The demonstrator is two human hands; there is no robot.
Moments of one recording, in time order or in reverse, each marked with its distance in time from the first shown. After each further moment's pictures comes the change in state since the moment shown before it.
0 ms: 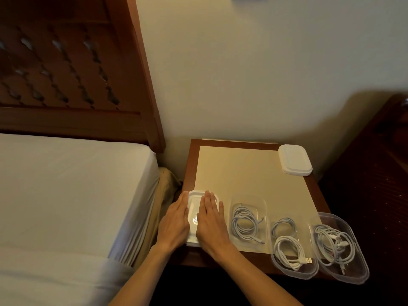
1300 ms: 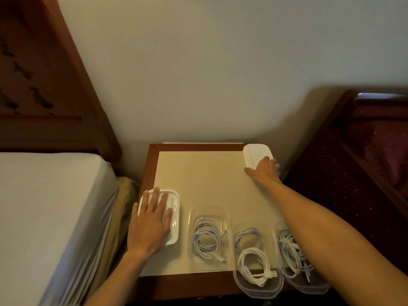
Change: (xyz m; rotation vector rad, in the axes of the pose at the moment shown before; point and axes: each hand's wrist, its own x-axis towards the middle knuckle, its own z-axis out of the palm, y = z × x) left_hand 0.051 0.048 0.031 0.585 -0.030 0.082; right_hand 0.116 0.302 -0.117 0.045 0.170 0.810
